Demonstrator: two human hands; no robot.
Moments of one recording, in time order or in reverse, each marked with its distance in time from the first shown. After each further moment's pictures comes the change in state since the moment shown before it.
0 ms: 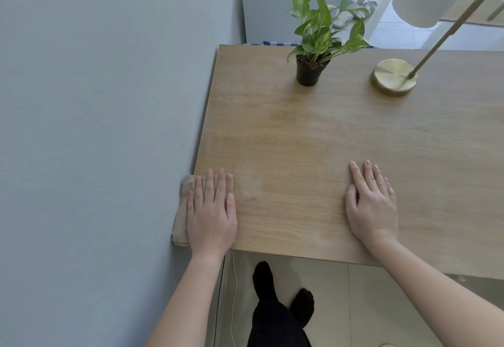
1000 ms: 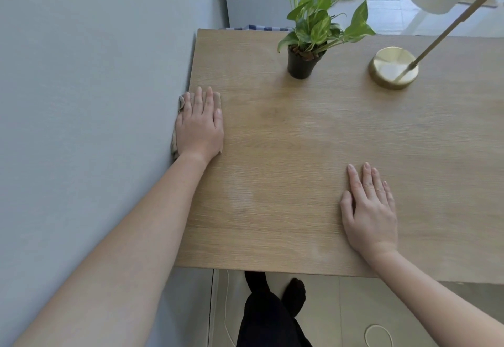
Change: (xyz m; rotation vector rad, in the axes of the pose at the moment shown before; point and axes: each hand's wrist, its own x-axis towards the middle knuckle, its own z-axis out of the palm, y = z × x) left_hand 0.223 0.035 -0.022 0.017 0.001 0.074; right_hand 0.001 -0.002 0.006 -0.096 0.006 -0.028
